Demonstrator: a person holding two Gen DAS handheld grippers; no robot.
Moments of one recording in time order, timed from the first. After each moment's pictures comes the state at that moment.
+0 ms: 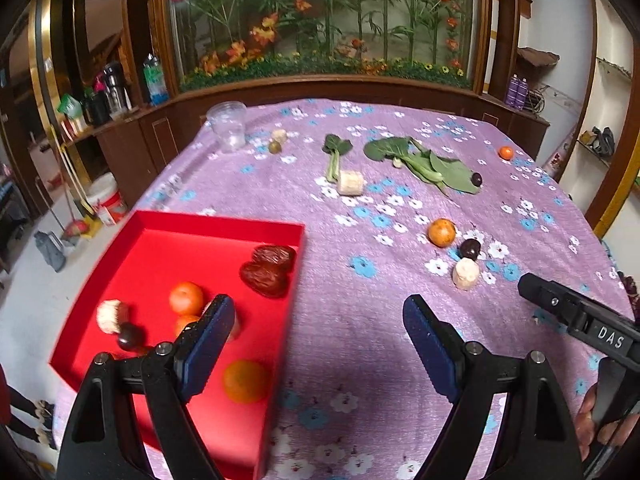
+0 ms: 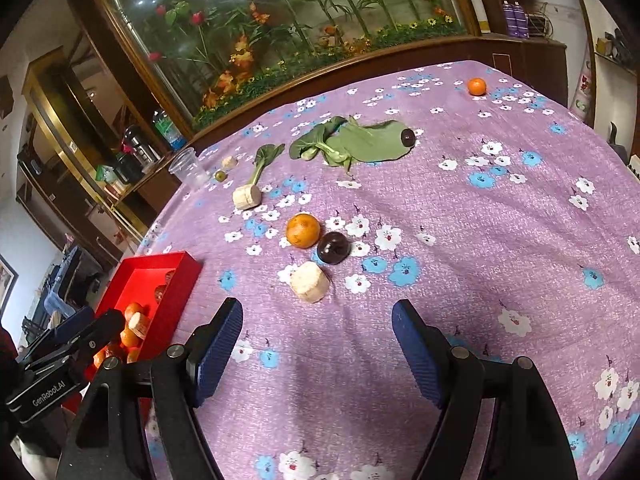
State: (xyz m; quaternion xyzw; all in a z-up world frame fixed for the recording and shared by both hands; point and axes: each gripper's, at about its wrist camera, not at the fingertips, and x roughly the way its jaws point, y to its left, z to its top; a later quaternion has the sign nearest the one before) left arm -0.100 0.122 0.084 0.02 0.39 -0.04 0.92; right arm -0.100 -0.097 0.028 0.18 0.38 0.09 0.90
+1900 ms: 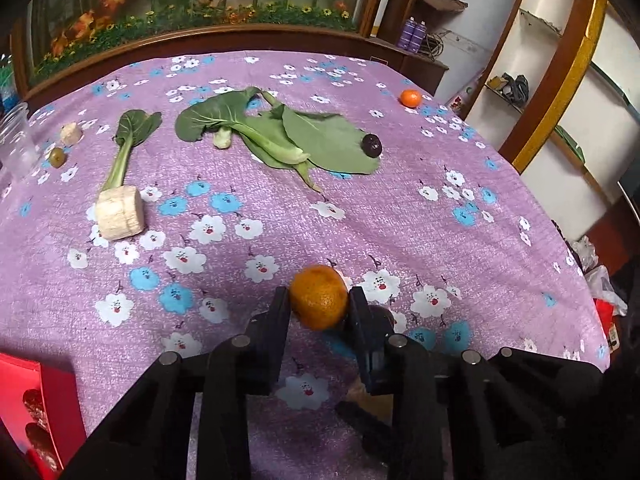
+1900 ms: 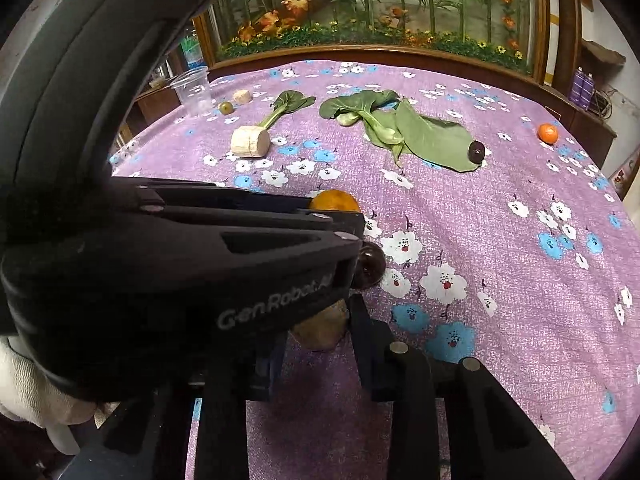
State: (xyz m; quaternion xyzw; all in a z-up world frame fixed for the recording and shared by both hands) left arm 0.045 0.001 0.016 0.02 0.46 -0.26 0.85; right arm -0.030 -0.050 -0.009 0.01 0.42 0.12 0.90
